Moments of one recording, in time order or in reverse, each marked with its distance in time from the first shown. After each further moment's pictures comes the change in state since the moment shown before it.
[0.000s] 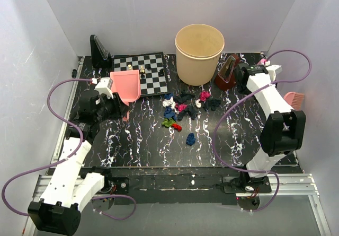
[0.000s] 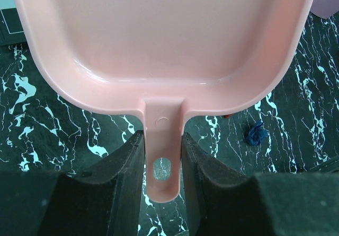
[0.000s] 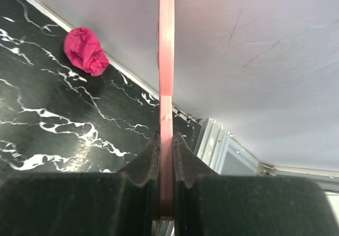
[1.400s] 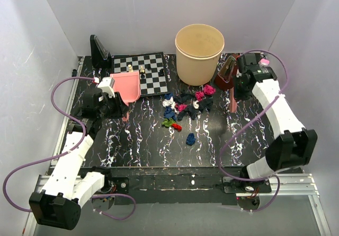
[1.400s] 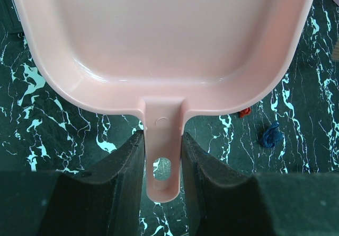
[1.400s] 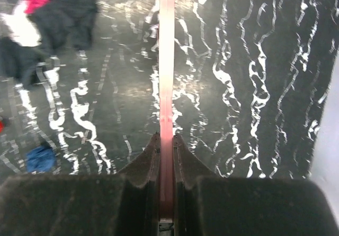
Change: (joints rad) left arm -0.003 0.071 0.002 -0.003 -0.045 0.008; right arm 0.037 -0.188 -0.002 0.336 -1.020 -0.700
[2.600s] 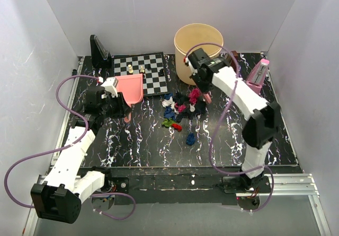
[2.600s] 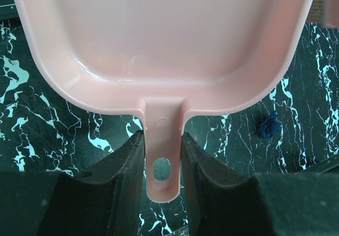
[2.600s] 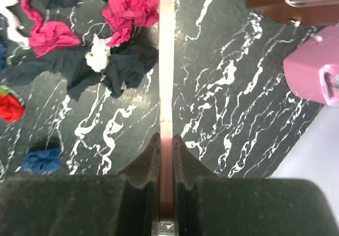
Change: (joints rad) left arm 0.000 0.067 0.008 -0.004 0.048 0.008; right arm 0.362 0.441 0.378 -0.052 0.177 -0.254
